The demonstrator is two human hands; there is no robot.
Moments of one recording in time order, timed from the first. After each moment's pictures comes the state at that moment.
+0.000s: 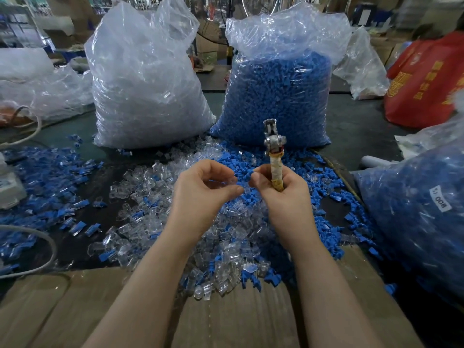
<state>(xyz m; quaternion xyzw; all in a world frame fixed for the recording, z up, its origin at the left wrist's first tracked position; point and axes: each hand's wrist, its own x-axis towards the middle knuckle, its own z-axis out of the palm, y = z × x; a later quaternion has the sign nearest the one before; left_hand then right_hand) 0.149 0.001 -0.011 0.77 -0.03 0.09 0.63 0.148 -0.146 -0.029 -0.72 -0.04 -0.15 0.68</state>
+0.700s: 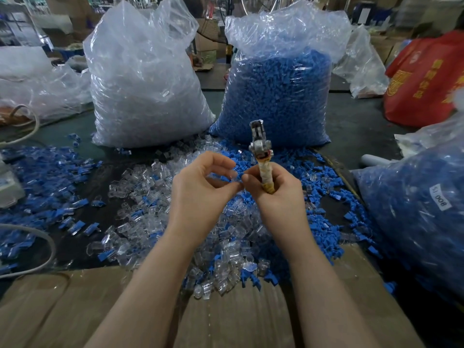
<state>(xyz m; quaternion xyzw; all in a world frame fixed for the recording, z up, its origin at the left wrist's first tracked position) 0.145 -0.004 -0.009 0.79 -0.06 0.17 0.59 0.147 -0.138 -0.030 -0.74 -0.08 -0.16 0.65</state>
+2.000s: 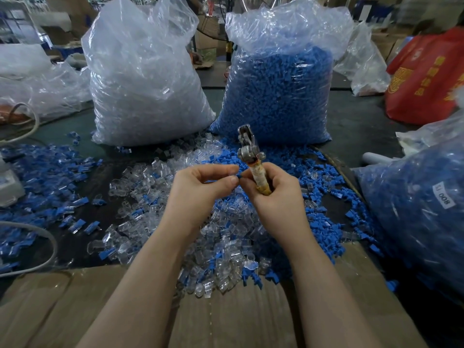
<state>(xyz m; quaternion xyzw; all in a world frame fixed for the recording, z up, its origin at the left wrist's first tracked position) 0.150 0.007 -0.009 0.71 -0.01 0.02 0.70 0.152 -0.142 -0.039 -0.79 -0.09 -0.16 0.59</state>
